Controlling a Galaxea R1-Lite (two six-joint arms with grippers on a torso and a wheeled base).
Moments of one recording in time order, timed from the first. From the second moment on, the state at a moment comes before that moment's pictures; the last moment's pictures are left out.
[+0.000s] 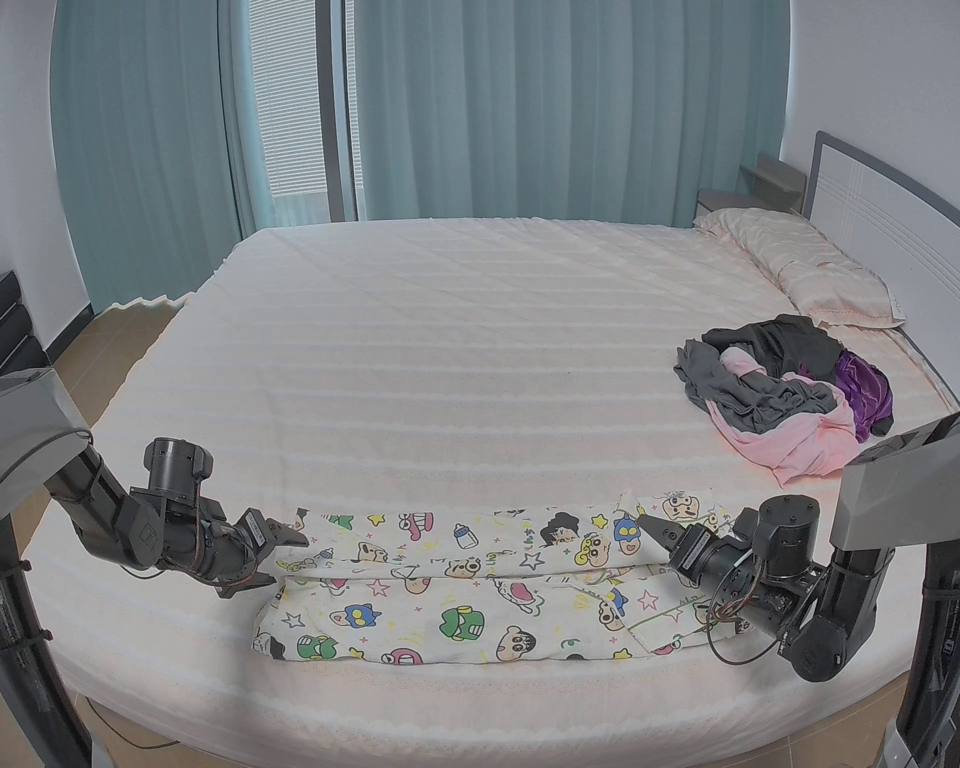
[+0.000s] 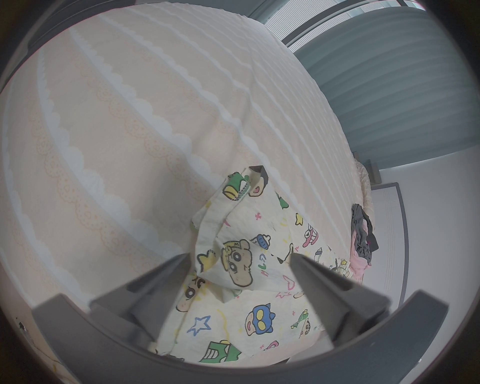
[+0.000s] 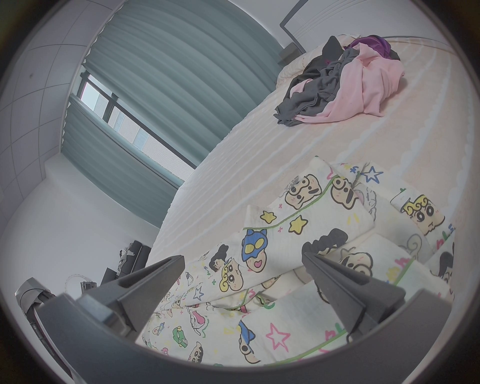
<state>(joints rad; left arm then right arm) 0.00 2.08 -0.74 -0.43 -0.39 -0.74 0.40 2.24 -0.33 -1.55 -0.05 0.83</state>
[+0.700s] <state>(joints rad) -0.01 2.05 -0.78 -0.43 -0.35 -0.74 0.40 2.24 -0.37 -1.55 -0.05 0.76</state>
